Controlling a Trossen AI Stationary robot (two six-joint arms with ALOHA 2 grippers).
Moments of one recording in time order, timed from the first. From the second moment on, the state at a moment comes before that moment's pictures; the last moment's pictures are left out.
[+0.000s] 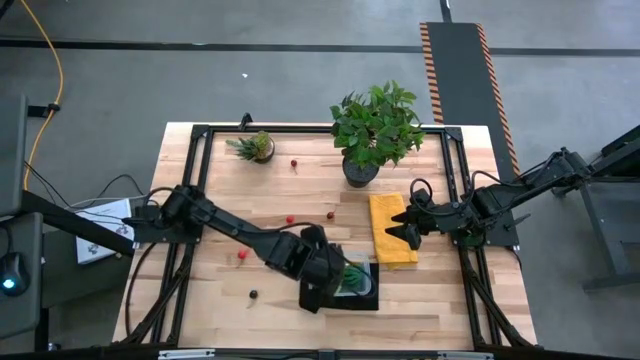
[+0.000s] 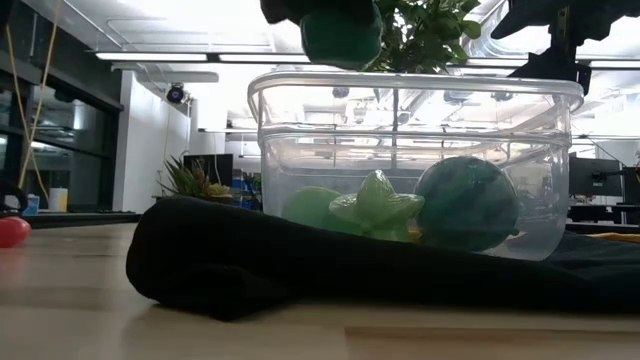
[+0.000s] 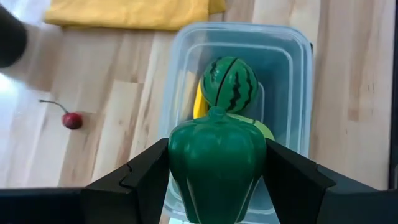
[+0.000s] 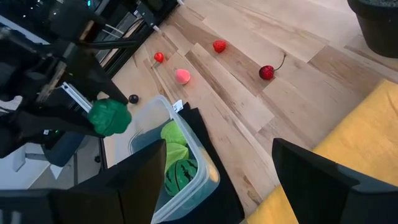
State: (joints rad) left arm -0.30 2.03 1.87 -0.98 -0.32 -0.48; right arm 0.39 0.82 0.62 -0.38 0.37 0.99
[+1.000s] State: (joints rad) left arm -0.22 2.15 1.87 -0.94 -0.12 -0.37; right arm 0.39 0.82 0.62 -0.38 0.37 0.99
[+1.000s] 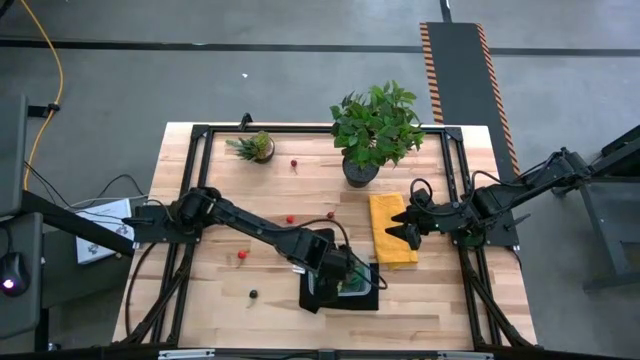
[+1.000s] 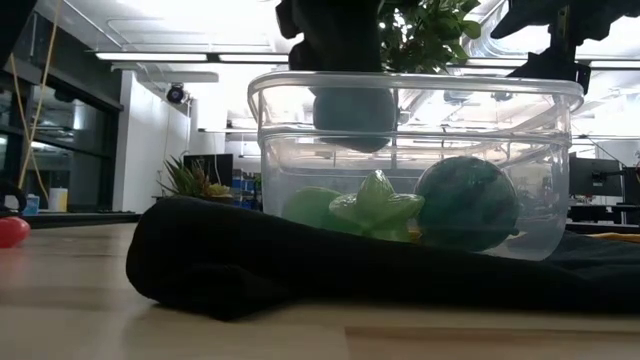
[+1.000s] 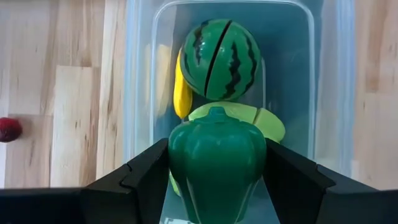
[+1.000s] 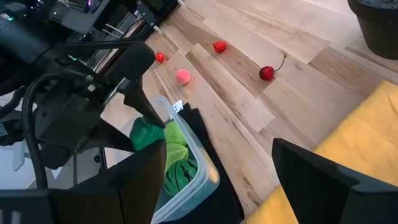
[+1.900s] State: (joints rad) left arm -0.22 2.15 1.87 -0.92 -0.12 -0.37; right arm 0.39 0.82 0.62 -0.38 0.37 0.99
